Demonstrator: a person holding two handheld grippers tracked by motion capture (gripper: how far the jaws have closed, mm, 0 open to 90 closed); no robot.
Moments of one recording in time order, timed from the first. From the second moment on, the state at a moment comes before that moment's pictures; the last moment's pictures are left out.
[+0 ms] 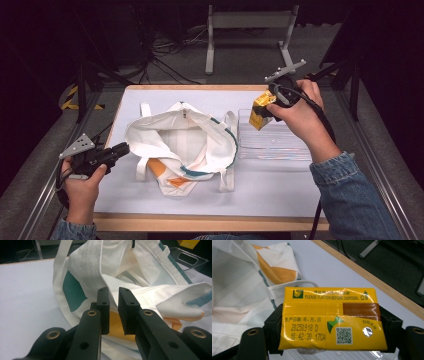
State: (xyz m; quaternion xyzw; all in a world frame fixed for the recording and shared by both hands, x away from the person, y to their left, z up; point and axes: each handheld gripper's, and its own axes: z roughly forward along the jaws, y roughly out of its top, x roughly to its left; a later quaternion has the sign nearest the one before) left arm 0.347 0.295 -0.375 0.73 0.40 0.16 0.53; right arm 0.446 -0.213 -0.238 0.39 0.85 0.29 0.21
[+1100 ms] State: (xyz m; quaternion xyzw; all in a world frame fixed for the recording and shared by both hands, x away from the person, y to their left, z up) left arm 0.346 0.297 -0.377 0.73 0.40 0.16 0.53; right arm 0.492 -0.232 -0.332 0.42 0.84 0.27 0.21
